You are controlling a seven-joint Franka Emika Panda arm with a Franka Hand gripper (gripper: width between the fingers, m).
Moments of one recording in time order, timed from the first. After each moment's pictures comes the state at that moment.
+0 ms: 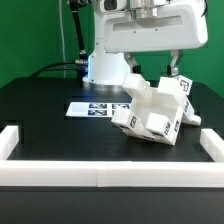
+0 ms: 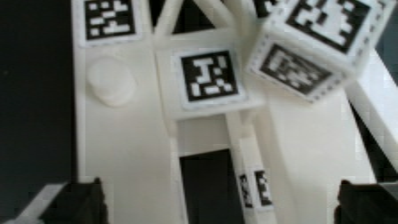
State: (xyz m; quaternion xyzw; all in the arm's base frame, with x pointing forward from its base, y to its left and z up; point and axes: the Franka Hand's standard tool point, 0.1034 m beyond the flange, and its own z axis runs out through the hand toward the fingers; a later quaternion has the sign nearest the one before) arm 0.484 0.052 0.125 -0.94 0.33 -0.01 0.08
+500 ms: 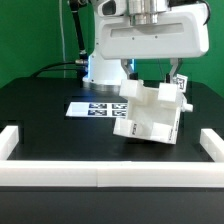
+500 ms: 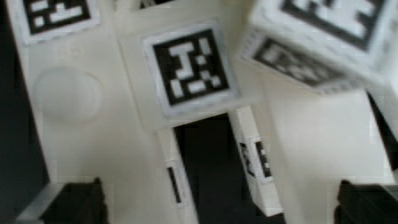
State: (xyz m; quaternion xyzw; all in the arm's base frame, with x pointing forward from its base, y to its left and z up) arm 0.501 0.042 0.110 -0.95 0.31 -0.02 0.06
